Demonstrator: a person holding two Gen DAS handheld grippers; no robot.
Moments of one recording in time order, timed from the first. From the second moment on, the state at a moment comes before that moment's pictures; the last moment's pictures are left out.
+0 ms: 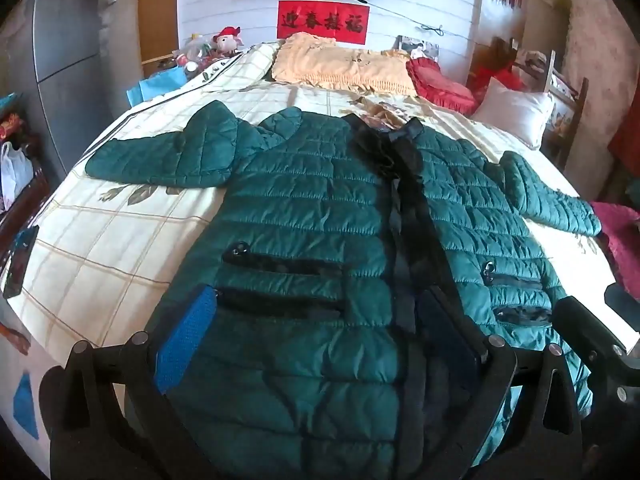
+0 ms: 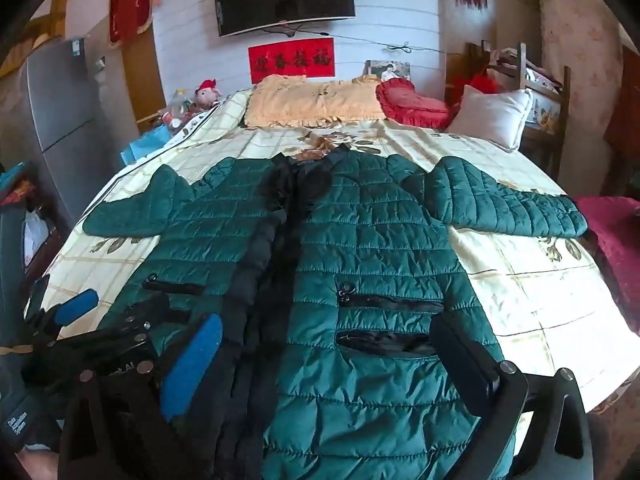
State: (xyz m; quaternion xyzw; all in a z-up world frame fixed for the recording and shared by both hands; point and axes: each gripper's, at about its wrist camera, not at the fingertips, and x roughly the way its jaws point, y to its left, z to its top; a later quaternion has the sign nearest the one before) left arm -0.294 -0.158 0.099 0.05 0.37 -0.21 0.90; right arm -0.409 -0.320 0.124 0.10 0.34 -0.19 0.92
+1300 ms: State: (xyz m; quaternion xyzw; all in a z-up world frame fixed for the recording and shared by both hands) left arm -0.309 -0.160 0.100 0.06 0.37 -0.22 0.90; right arm -0.413 -0.321 0.123 0.11 0.34 -0.19 0.92
